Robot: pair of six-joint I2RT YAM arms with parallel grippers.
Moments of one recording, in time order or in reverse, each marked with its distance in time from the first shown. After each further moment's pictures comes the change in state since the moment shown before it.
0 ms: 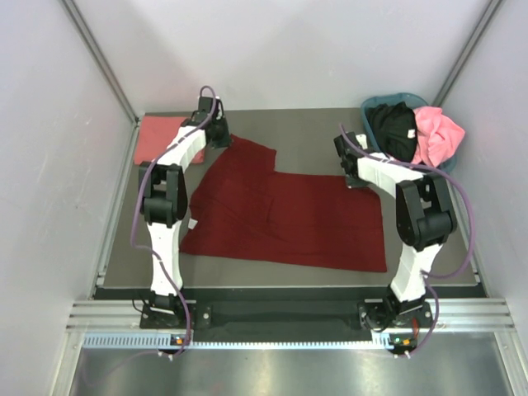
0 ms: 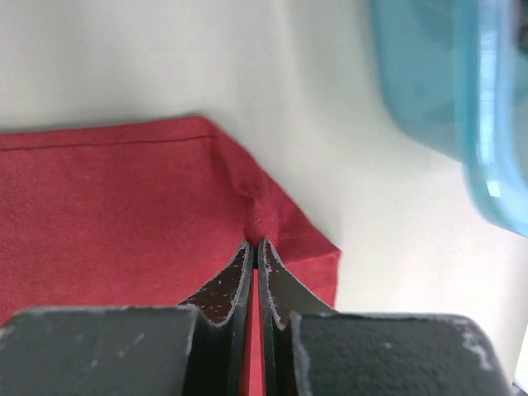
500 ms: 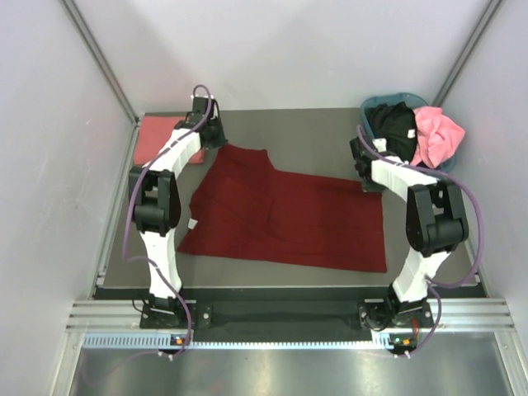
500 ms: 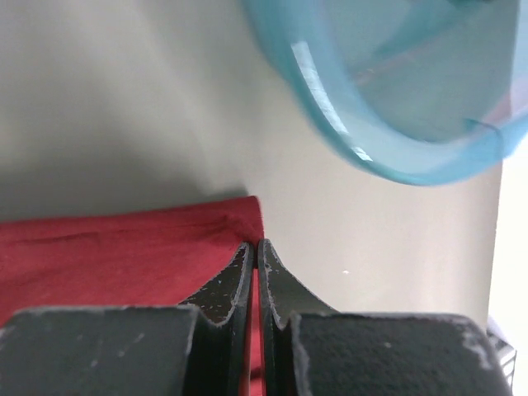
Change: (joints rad) left arm 0.000 -0.140 -0.134 0.020 -0.069 0.003; right arm -0.083 -0.079 -0.083 -0.026 0.072 0.026
